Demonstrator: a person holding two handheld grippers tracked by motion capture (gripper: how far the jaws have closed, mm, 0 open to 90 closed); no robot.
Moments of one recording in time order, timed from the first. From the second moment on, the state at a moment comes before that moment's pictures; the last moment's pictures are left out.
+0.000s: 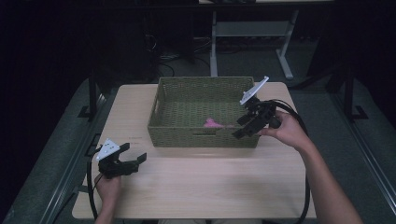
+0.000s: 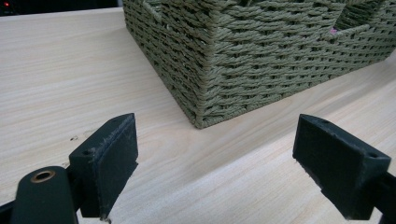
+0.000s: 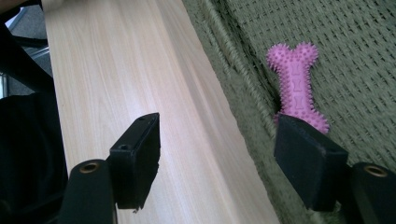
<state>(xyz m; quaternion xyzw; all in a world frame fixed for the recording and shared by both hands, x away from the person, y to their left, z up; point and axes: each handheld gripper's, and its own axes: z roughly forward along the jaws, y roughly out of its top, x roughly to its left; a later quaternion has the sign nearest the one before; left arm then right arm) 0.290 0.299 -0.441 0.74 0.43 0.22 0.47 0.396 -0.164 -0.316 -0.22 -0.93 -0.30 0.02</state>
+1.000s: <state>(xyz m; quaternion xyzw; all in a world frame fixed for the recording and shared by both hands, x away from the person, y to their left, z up) 0.290 0.299 -0.441 0.74 0.43 0.22 0.47 0.365 -0.193 -0.348 -0.24 -0.92 -0.32 0.03</state>
